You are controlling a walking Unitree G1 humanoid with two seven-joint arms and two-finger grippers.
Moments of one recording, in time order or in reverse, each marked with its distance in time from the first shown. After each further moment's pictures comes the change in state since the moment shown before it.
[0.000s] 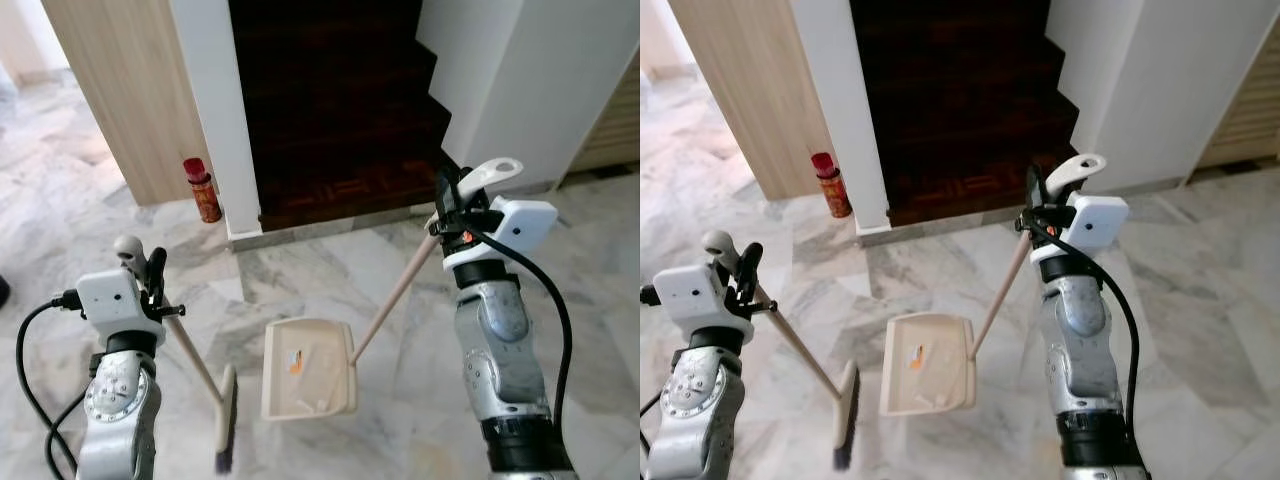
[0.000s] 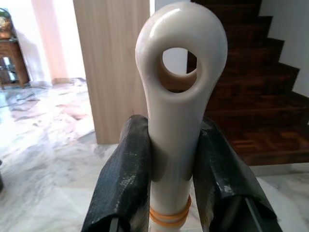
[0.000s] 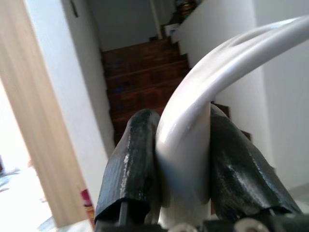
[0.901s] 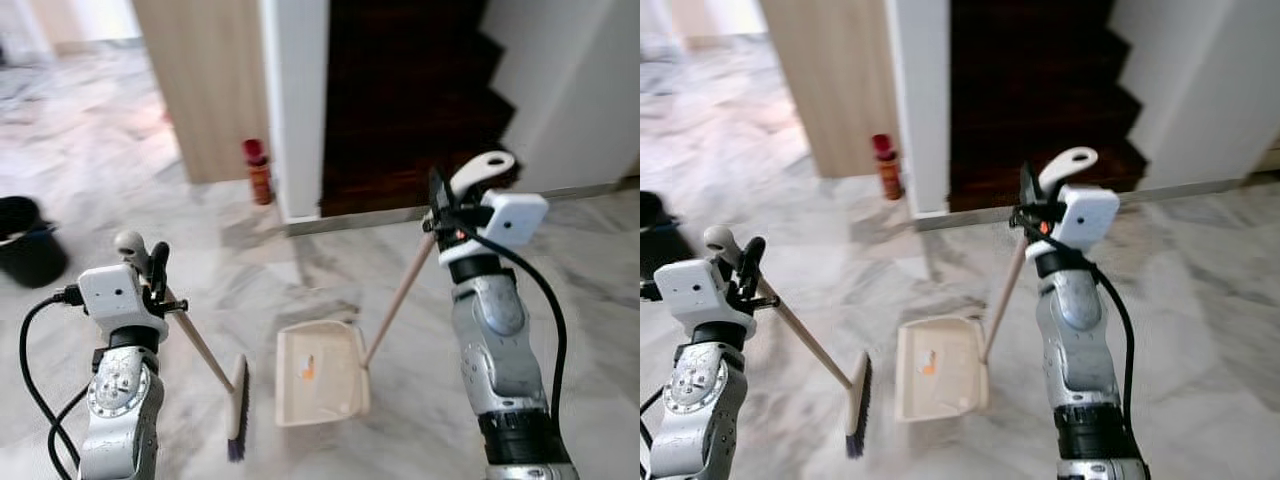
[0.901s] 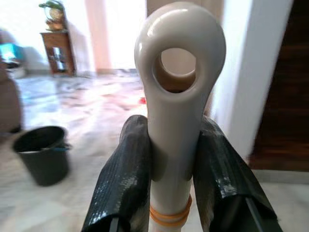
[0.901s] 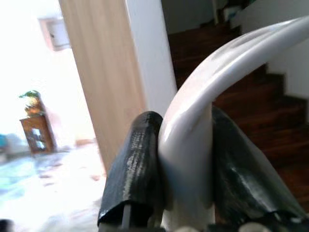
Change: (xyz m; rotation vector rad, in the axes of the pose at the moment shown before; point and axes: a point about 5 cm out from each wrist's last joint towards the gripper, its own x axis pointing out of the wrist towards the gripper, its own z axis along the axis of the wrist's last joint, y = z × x) left arm 0.004 0.004 0.004 0.001 -0.013 0.018; right arm 0.009 0.015 0.003 0.008 -0.010 0.049
